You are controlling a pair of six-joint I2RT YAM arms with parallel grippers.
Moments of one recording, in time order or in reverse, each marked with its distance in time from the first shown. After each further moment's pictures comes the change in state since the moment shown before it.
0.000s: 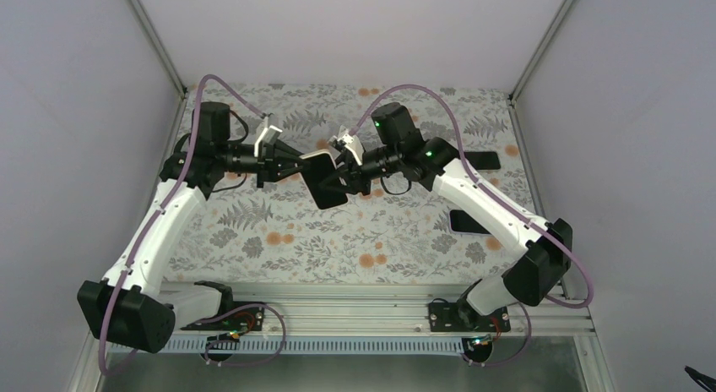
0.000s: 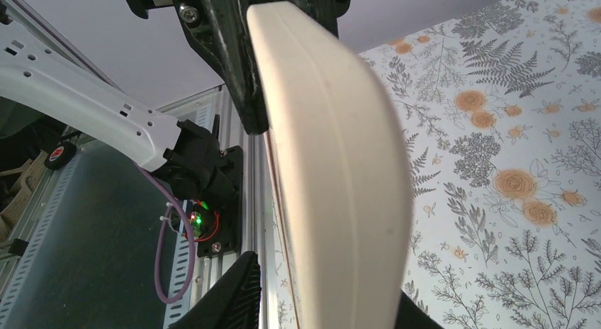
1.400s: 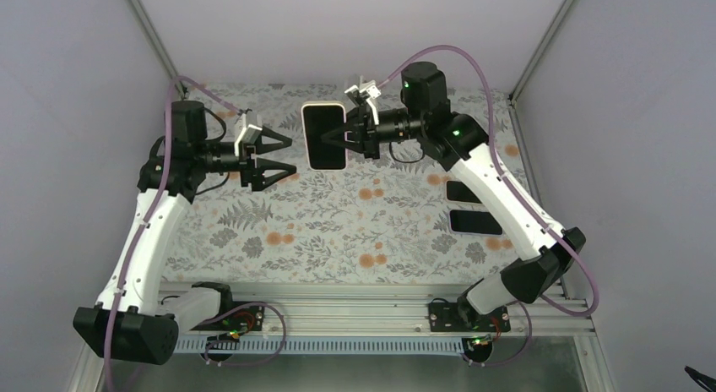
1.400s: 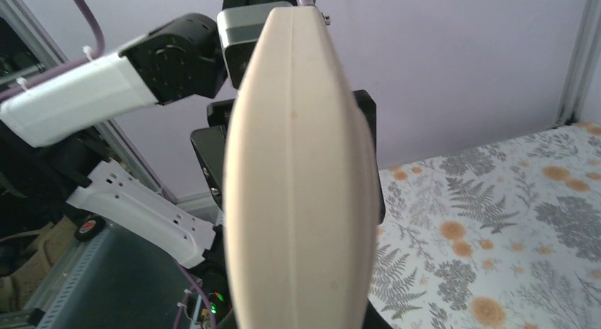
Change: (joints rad) left arm 0.109 -0.066 0.049 -0.091 0.014 0.096; right arm -0.094 0.012 0.264 0.063 -0.127 0.122
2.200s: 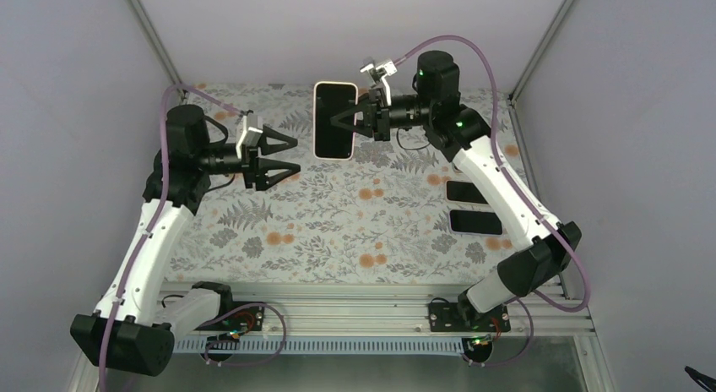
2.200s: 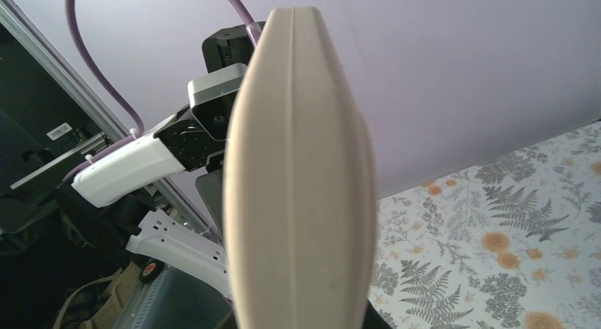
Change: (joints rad) left arm -0.042 -0.061 -0.089 0.277 0.008 -0.175; right arm -0.108 0.033 -0.008 0.196 -0.177 0.282
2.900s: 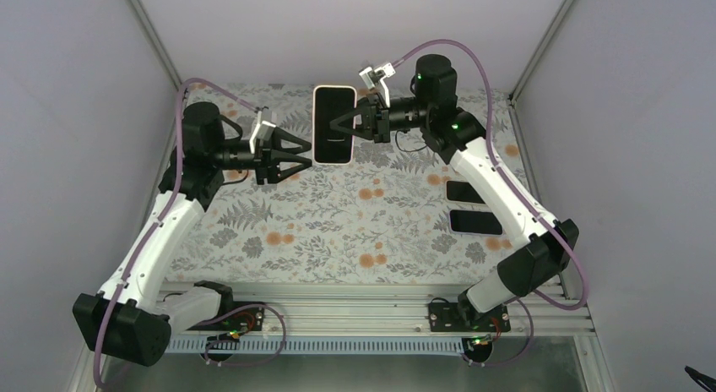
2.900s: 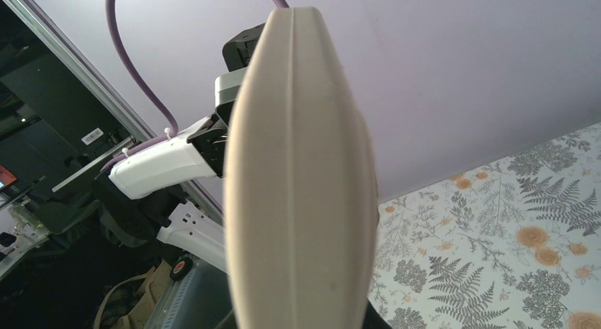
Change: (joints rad) left arm -0.084 0.057 -0.036 0.177 0.005 -0.179; right arm -0.003 0.000 -0.064 0.108 -0.072 0.105
